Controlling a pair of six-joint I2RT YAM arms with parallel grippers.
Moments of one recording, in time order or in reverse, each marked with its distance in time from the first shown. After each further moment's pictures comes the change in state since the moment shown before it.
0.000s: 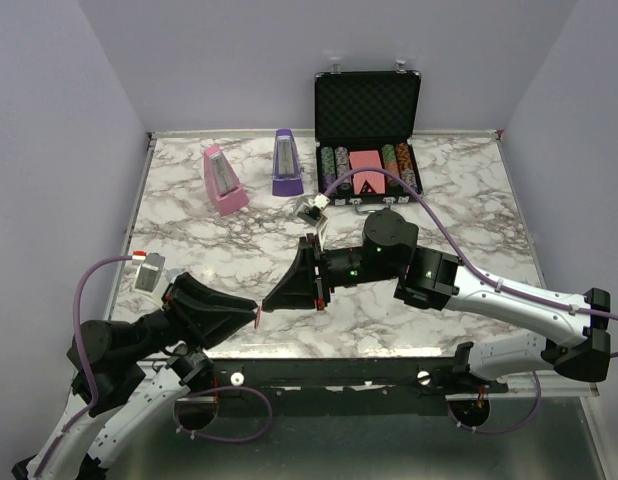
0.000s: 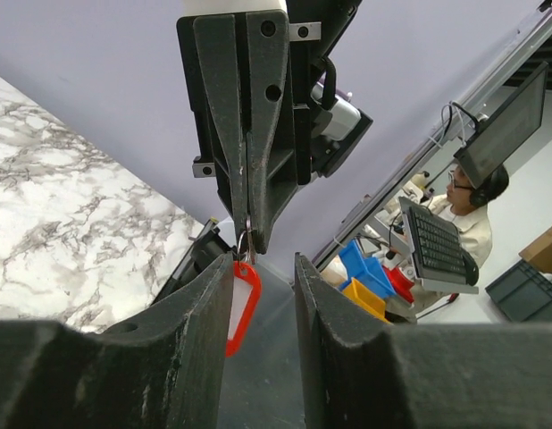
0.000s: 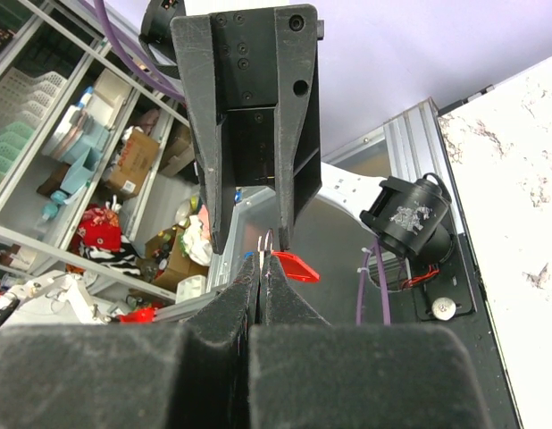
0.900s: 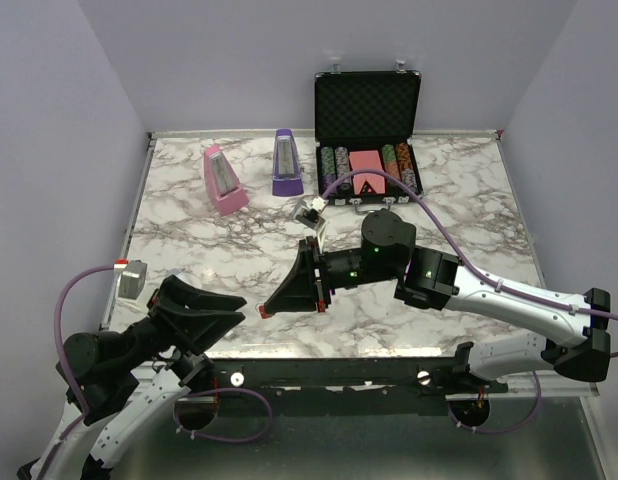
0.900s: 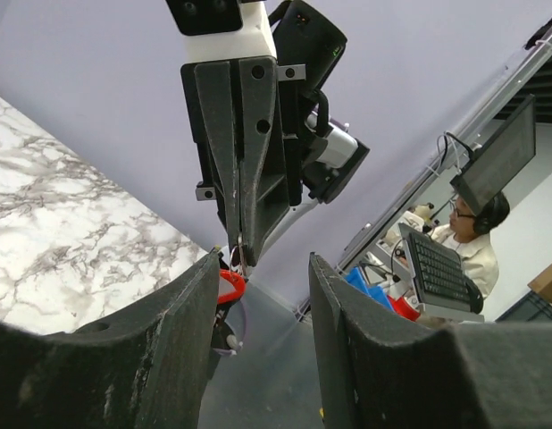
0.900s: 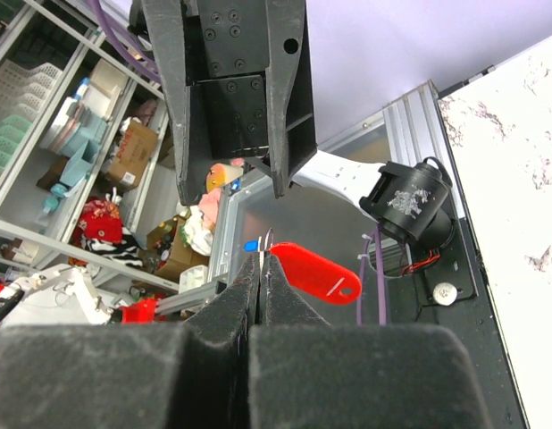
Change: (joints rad) left arm 0.000 -0.074 0.000 -0.026 -0.079 -0.011; right arm 0.000 0.000 0.000 -0.044 -0.011 -0.001
